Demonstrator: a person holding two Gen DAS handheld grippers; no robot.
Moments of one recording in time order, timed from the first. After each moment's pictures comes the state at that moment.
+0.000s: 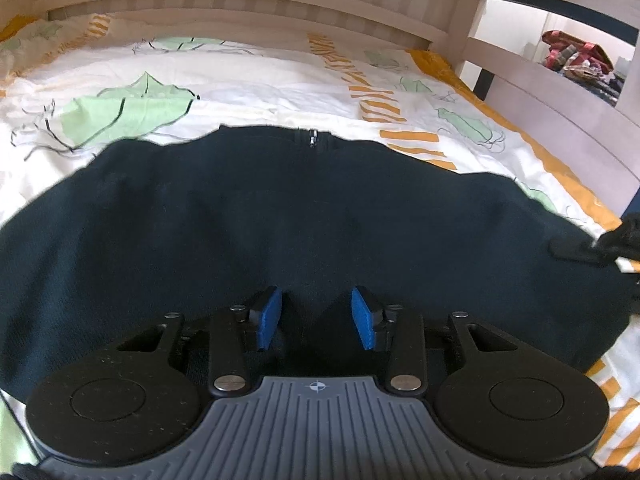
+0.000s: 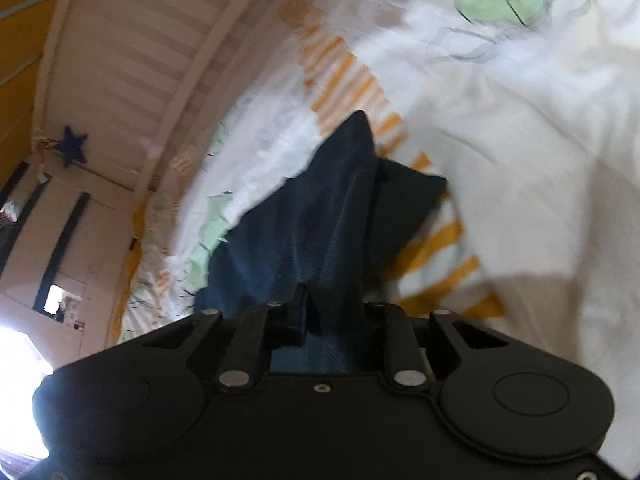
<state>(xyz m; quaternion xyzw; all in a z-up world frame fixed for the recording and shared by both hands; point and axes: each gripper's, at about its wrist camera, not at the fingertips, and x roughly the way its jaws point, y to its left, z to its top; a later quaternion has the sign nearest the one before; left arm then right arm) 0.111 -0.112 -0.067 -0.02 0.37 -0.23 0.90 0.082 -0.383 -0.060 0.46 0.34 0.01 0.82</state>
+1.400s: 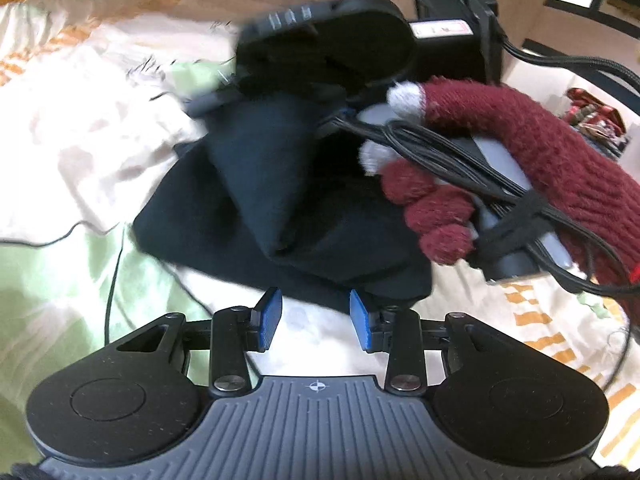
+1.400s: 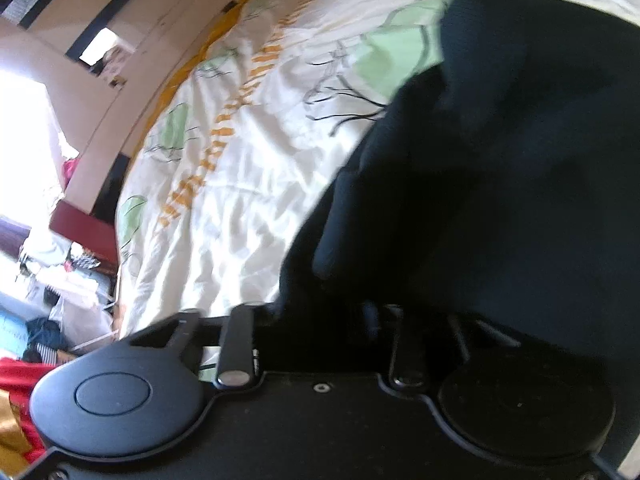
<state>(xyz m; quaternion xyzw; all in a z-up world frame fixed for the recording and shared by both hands) 0.048 0.011 -0.043 -0.11 0.38 -0.21 0.90 0.279 -0.092 -0.035 0.25 0.49 0.29 0.78</state>
